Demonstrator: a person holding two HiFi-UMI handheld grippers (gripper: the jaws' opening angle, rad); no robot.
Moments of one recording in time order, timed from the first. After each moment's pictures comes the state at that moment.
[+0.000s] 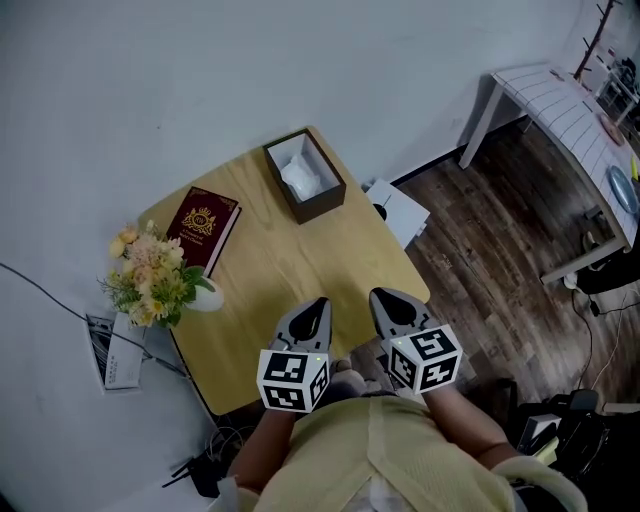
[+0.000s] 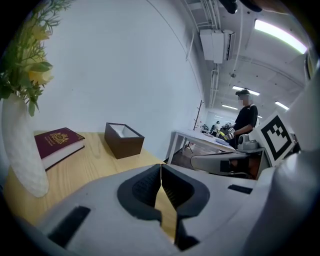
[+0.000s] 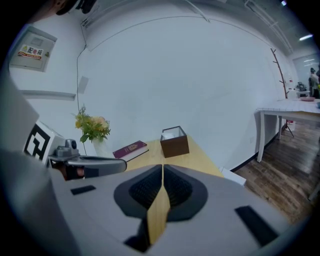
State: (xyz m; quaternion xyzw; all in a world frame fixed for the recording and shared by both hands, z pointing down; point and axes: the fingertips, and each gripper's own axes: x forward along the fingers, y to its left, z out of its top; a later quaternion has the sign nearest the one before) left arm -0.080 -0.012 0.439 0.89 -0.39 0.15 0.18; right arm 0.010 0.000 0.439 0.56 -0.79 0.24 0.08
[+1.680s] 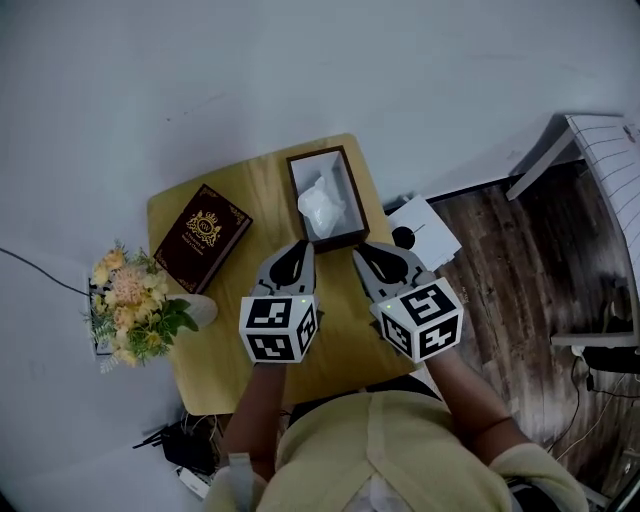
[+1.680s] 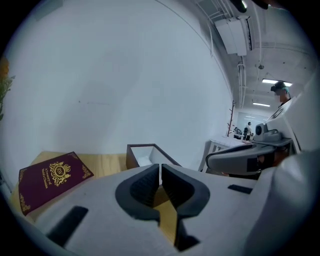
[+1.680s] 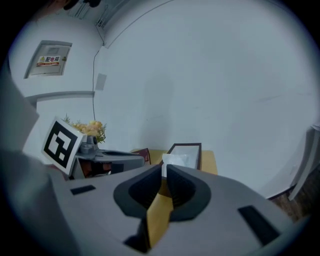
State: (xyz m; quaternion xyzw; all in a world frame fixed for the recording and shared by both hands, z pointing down) left arm -0.085 -0.213 0.416 0.82 -0.54 0.13 0.16; right arm 0.000 -0.193 0.400 0.40 -0.89 0.18 0.12
